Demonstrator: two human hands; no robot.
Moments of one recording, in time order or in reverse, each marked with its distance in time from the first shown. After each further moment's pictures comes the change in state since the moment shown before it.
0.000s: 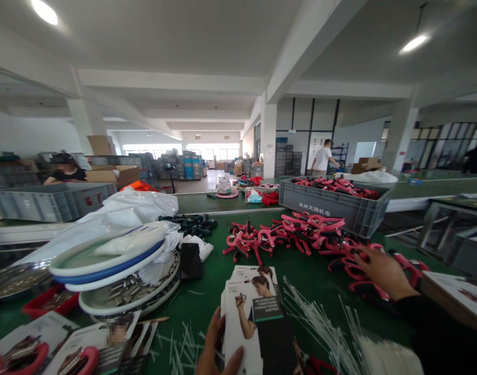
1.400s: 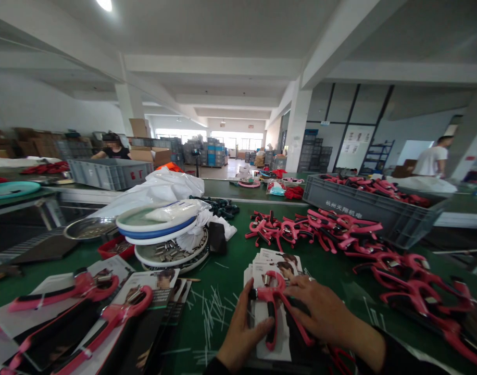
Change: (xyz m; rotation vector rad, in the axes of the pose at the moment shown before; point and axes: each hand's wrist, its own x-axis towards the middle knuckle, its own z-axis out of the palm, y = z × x) left_hand -0.006 0.032 -0.011 -0.125 -0.214 -0.040; right_hand -0.079 -0.236 -0.053 0.243 -0.457 -0.727
